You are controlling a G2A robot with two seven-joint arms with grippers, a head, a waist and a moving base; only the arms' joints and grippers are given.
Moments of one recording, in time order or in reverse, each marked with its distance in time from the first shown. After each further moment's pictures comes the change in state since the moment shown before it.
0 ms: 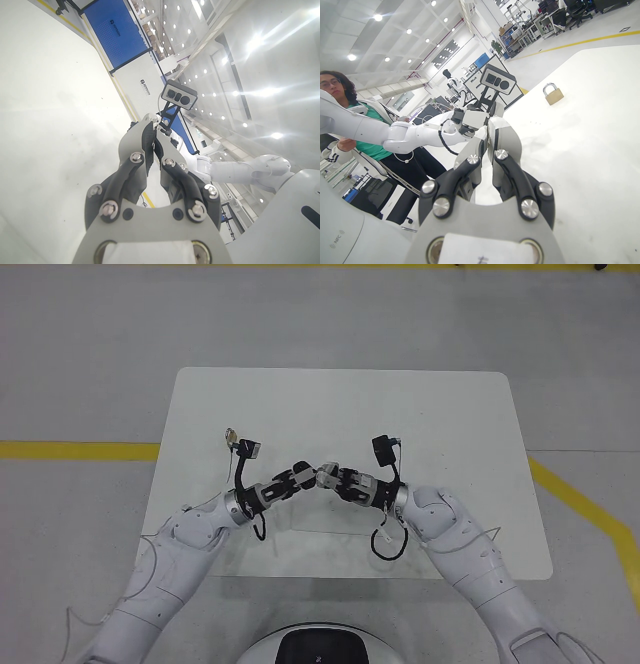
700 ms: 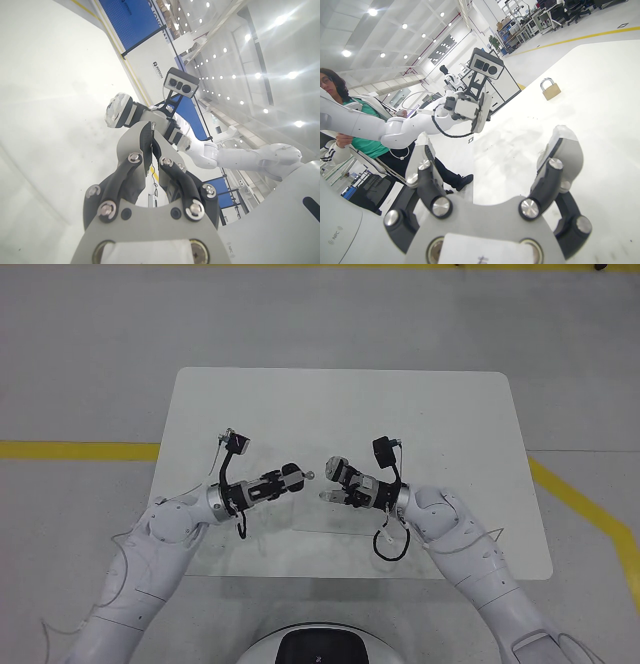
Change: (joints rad) left arm 0.042 0.048 -0.112 -0.123 0.085 0.133 -0.147; right arm -0.007 0.007 0.012 -0.004 -0.013 0.003 0.021
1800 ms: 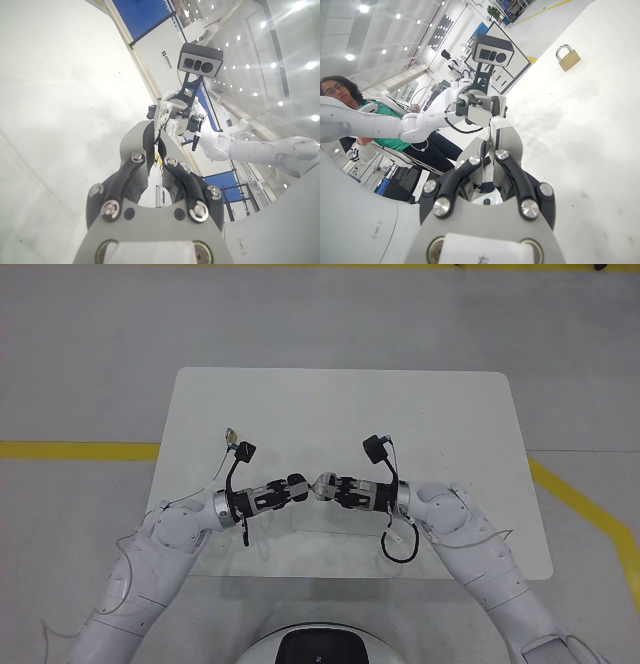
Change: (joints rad) left arm 0.009 0.013 0.027 -0.022 0.058 -0.002 0.017; right arm -0.005 0.041 0.007 -0.130 0.258 0.209 0.347
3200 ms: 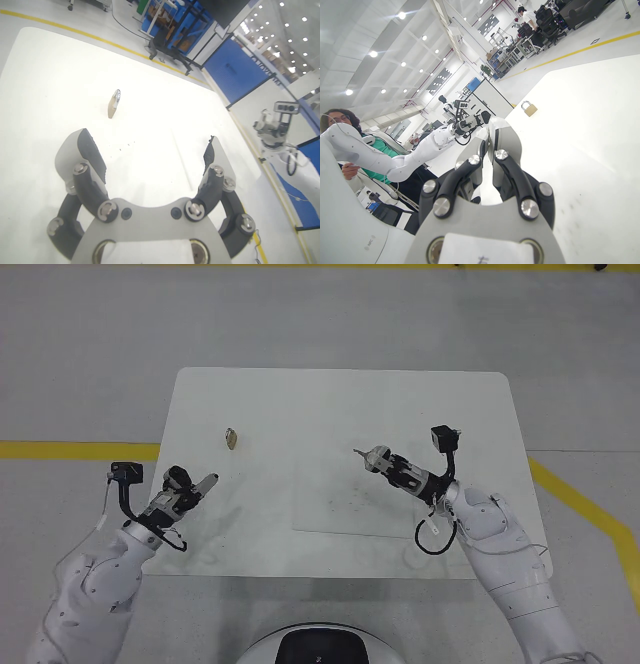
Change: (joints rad) left arm 0.423 0.059 -0.423 -0.301 0.673 0.235 0.581; right arm -0.110 0.050 0.224 0.024 0.025 -0.144 -0.176
